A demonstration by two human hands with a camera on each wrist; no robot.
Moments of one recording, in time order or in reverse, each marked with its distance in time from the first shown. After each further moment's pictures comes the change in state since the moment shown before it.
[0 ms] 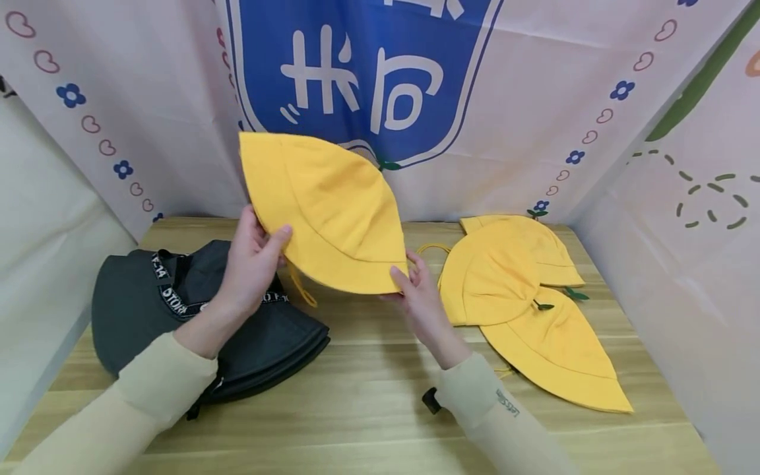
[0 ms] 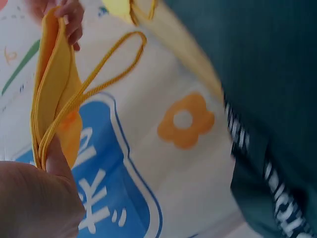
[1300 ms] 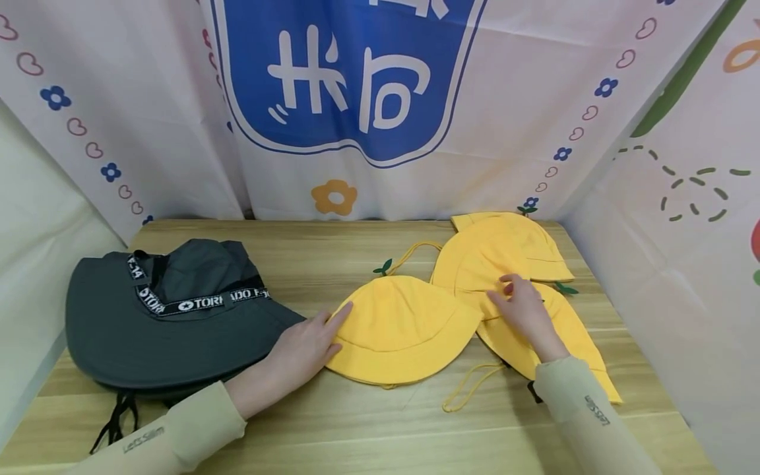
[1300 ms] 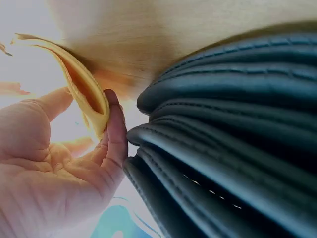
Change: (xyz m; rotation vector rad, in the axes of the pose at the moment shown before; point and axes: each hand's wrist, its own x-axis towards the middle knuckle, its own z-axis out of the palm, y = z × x) left_hand -0.077 -0.089 0.065 1.256 -0.488 0.266; right_hand -0.023 -0.027 -0.191 -1.285 0.181 0.049
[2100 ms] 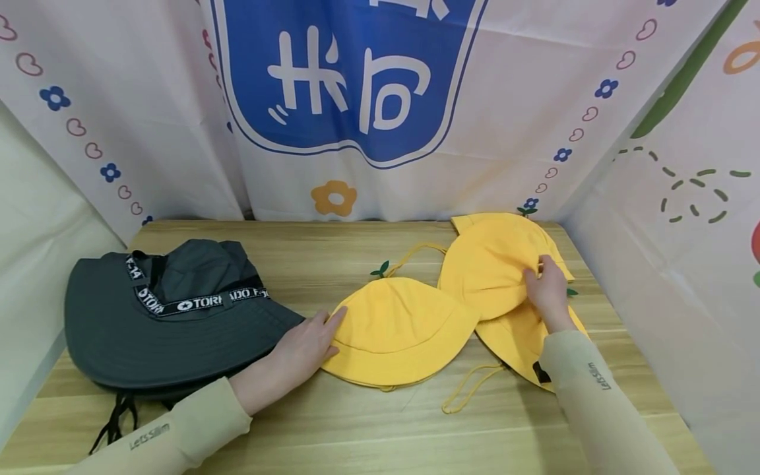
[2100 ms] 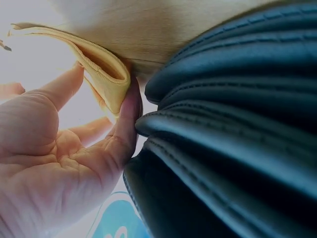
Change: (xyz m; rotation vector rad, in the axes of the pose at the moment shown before) left_hand 0.002 0.001 -0.004 -0.062 -0.059 -0.007; right_hand 0.032 0.027 -0.027 0.143 0.248 0.166
